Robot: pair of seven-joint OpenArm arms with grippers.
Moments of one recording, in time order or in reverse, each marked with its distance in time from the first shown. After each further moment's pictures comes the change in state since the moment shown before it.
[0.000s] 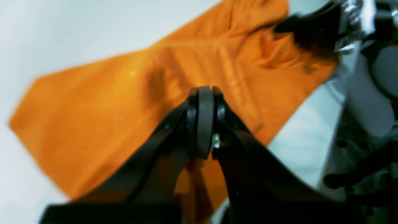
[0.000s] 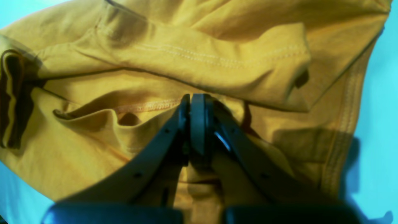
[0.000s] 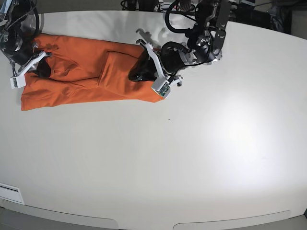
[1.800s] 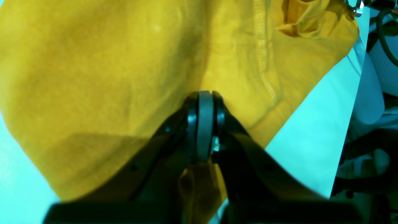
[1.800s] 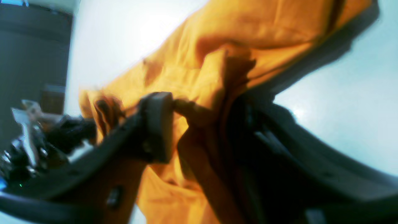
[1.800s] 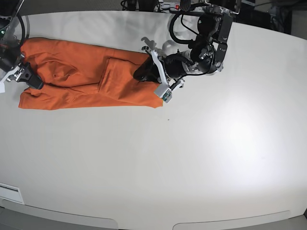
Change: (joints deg) left arm -5.6 -1.9 -0.8 -6.8 -6.6 0.1 8.4; right arm 9.7 11.2 -1.2 -33.2 33.7 1.6 -15.6
